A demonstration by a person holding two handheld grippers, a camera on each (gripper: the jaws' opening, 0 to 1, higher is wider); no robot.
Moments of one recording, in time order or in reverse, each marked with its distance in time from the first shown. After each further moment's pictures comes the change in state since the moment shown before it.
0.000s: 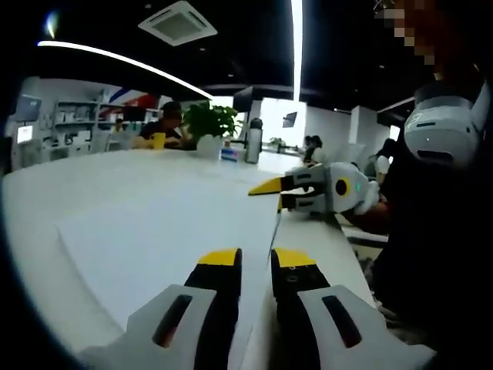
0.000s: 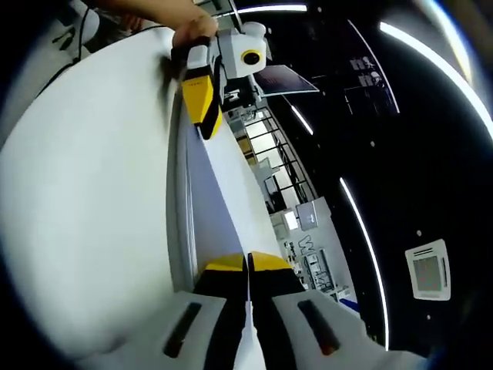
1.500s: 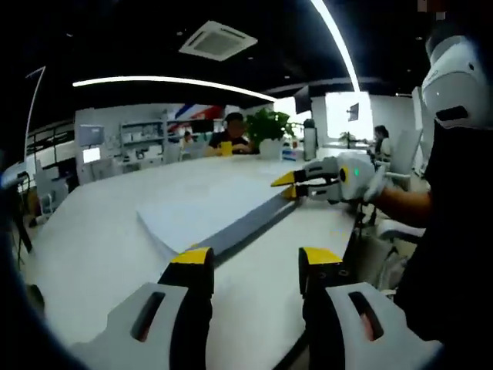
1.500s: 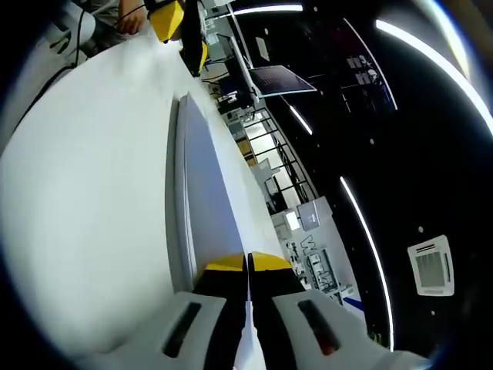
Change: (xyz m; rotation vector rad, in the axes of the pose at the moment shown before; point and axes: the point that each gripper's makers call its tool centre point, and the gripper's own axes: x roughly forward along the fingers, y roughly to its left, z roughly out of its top) left arm -0.072 -0.040 -0.010 0.052 0.009 0.512; right arm 0.002 -0.003 -0.003 0.028 -0.012 0.005
